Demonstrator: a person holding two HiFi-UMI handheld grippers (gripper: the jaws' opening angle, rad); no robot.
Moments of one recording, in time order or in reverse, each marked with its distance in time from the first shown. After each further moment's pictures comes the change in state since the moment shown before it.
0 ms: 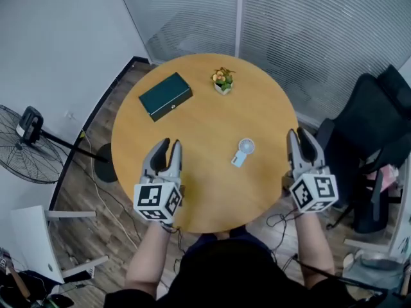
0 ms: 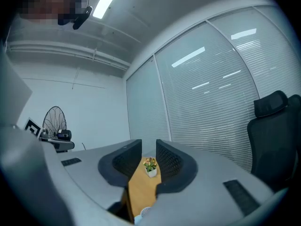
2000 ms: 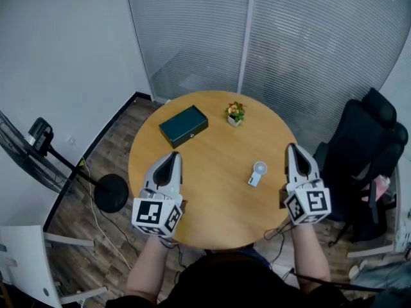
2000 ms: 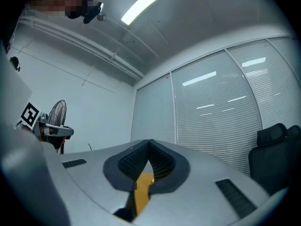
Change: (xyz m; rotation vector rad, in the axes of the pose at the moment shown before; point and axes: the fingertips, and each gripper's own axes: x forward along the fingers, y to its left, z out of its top) left arm -0.114 0.087 0.098 0.039 -0.227 -0.133; right arm -0.028 0.172 0.065 -0.187 -0.149 -0.024
